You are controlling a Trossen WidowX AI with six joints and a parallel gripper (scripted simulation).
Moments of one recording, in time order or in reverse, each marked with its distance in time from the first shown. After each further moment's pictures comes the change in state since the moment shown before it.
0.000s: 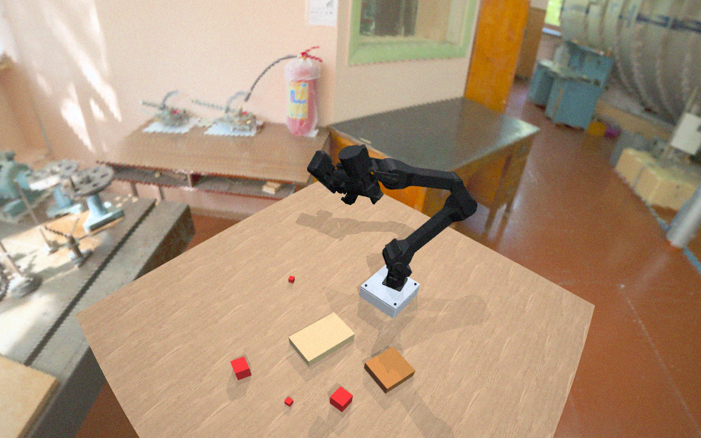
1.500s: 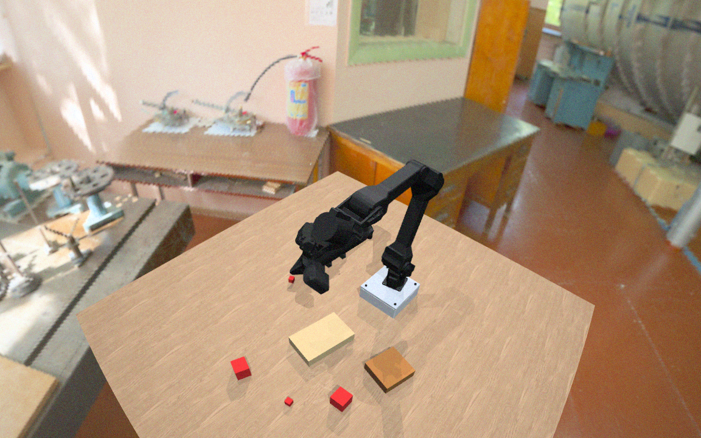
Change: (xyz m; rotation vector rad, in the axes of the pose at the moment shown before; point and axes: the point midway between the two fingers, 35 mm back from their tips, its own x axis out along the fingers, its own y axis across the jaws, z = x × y) arm -0.107 0.023 -0.243 -1.242 0.744 0.486
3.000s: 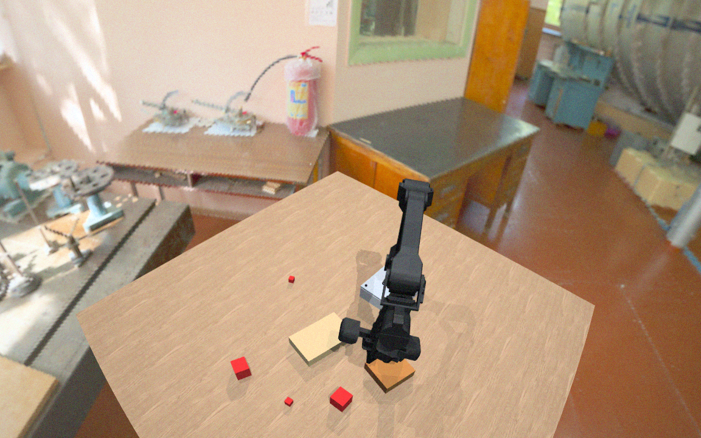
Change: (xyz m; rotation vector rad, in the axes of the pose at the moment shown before) arm -0.047 0.176 -0.194 -1.245 0.353 0.537
